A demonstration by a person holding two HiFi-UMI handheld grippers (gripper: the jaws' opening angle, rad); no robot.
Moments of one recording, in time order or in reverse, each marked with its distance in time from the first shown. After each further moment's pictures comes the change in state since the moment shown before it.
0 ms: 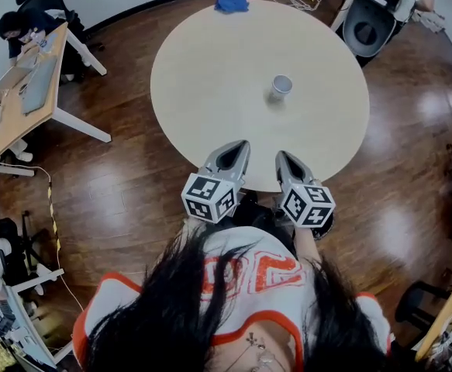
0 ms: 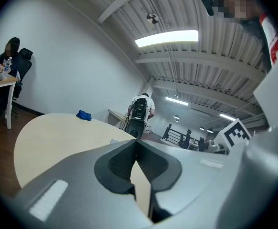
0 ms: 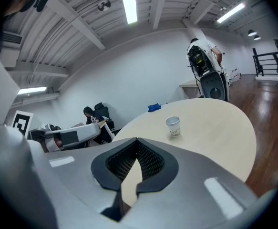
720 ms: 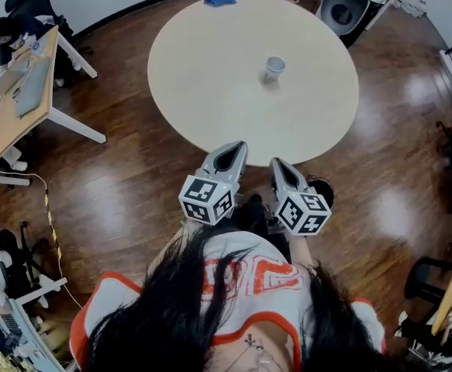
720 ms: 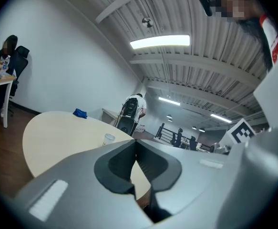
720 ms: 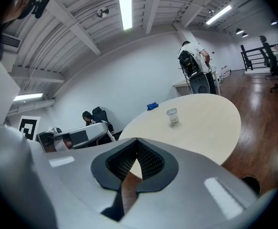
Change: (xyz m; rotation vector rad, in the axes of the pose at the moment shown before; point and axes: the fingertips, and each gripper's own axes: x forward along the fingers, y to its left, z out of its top) left arm -0.072 -0.030 -0.015 0.002 0.013 -0.089; right arm -0.070 0.061 -0.048 0.093 -0.047 -0.059
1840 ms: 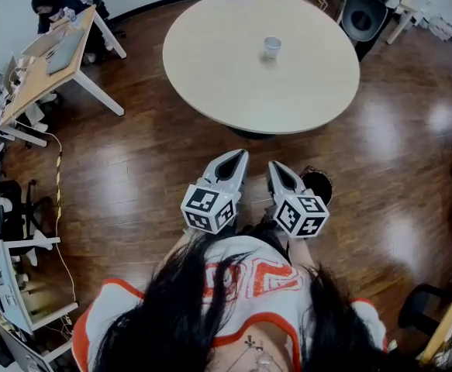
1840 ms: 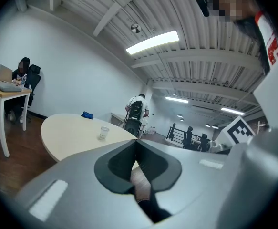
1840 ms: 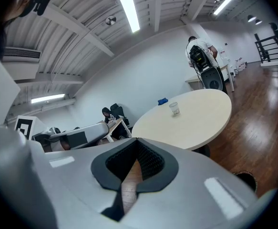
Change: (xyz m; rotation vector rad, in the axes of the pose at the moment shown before) left arm -0.056 -0.114 -0.061 0.053 -0.056 0.170; right arm -0.104 -0.019 -0.047 -0.042 0.054 0.204
